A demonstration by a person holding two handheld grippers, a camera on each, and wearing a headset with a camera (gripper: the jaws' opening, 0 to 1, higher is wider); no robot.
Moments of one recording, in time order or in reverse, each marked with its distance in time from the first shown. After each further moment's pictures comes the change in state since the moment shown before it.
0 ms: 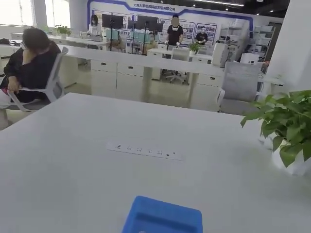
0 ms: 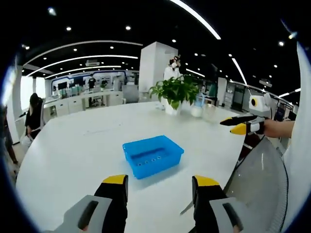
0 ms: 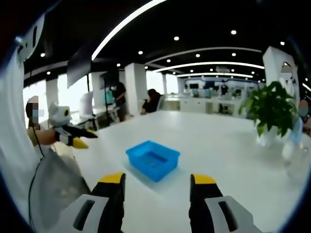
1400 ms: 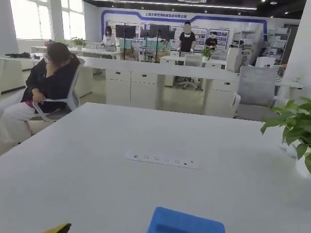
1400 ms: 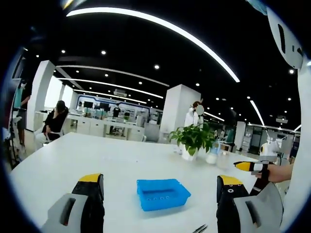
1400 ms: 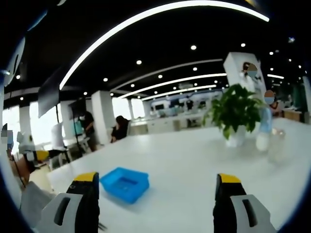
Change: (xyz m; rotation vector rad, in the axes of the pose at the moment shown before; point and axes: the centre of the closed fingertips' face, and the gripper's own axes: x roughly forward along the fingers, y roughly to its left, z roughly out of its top) left arm -0.029 0.011 0.058 -0.135 -0.349 0.157; right arm -0.019 -0.063 0.020 0.143 -0.207 -0.274
